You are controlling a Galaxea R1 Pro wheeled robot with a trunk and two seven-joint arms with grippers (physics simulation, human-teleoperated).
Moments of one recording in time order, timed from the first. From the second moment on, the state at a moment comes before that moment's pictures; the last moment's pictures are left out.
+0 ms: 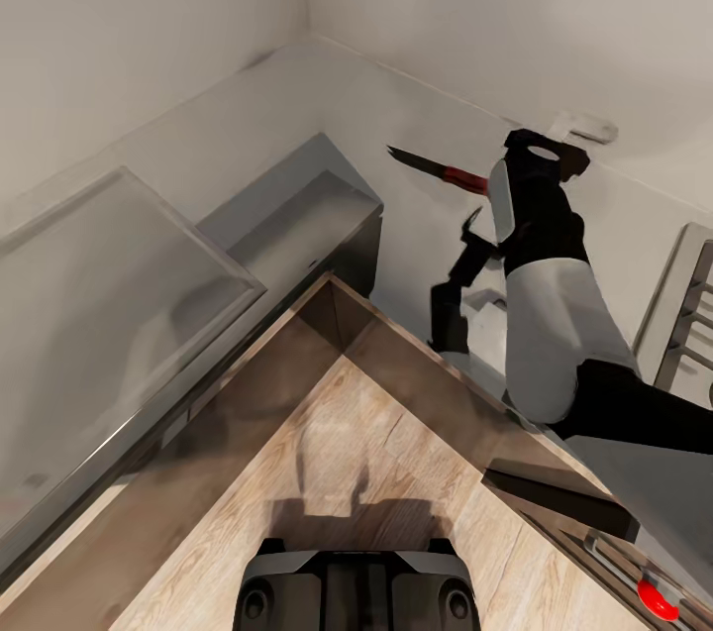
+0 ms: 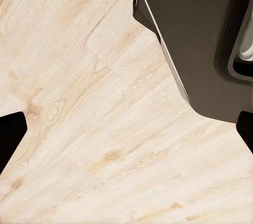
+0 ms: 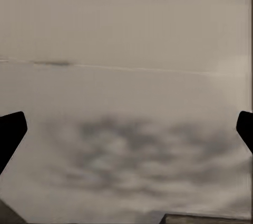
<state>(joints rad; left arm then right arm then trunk) 0.41 0.07 -0.22 -0.69 0.27 -0.36 0.19 -1.49 0.17 -0.30 -0.85 0.16 0.32 -0.57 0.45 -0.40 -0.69</state>
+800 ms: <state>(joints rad) 0.41 0.07 -0.22 -0.68 0.27 -0.36 0.19 -1.49 0.13 -0.29 -0.88 0.18 0.58 0.06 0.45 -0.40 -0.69</state>
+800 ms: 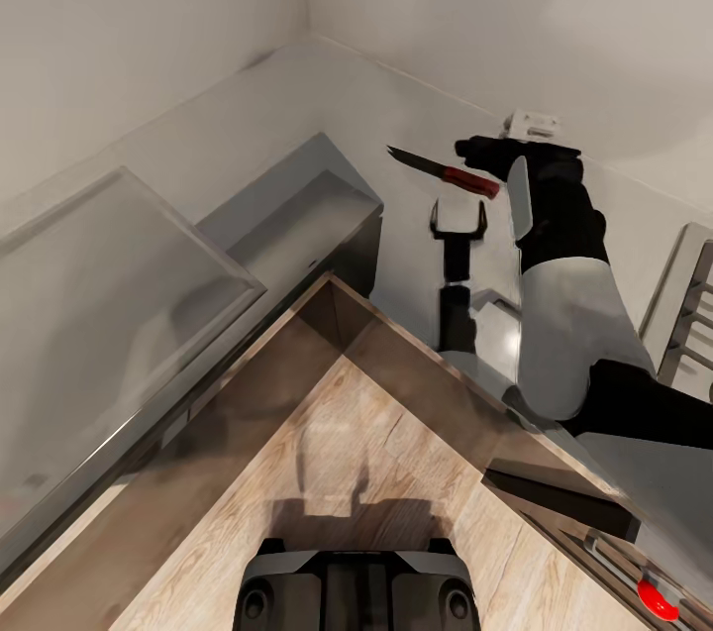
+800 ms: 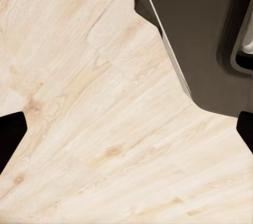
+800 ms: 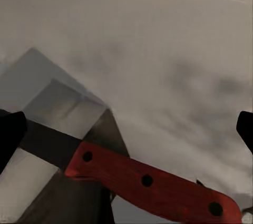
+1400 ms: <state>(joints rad) 0.41 0.07 -0.22 -0.67 0.27 -0.36 0.19 -1.49 0.09 -0.29 -0.88 0.44 0.61 0.45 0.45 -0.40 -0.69</state>
